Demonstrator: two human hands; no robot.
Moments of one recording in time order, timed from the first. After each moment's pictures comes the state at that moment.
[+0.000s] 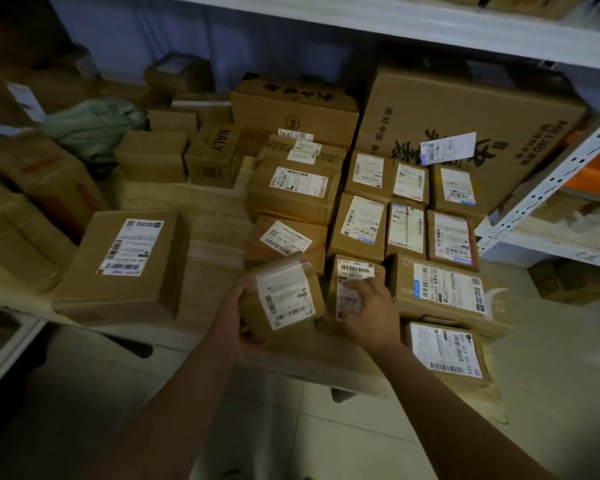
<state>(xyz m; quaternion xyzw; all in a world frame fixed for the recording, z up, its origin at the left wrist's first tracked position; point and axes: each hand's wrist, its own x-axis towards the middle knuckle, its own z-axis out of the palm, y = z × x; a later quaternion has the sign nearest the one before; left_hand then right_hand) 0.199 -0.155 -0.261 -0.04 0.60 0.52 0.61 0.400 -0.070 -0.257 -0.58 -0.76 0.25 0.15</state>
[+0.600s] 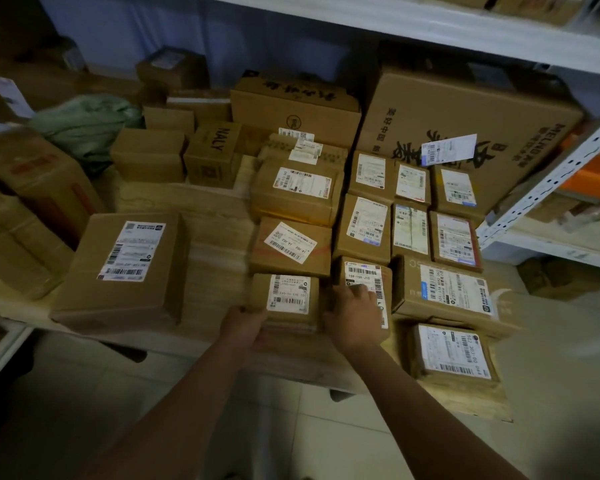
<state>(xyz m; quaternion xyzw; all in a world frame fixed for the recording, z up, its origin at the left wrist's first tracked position) 0.182 -0.147 -0.286 0.11 0.73 0.41 0.54 0.350 -0.084 -0.256 -0.63 -0.75 0.19 0.05</state>
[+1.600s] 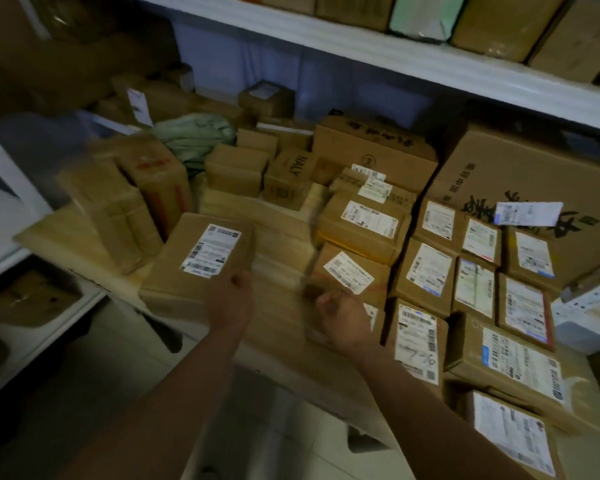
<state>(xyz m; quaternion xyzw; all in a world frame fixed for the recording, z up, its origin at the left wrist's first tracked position) 0.104 -0.172 -0.229 0.16 0.85 0.48 0.16 0.260 -0.086 -0.225 -0.47 -0.81 0.34 0.09</state>
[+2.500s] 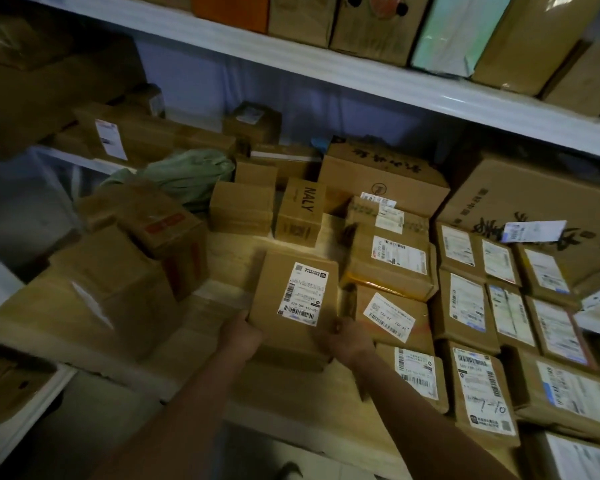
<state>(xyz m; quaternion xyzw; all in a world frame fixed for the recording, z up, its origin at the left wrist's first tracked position) -0.046 -0.143 -0.255 0.25 0.81 0.33 0.42 0.120 -0.070 -0.234 -0.62 -0.67 0.41 0.01</state>
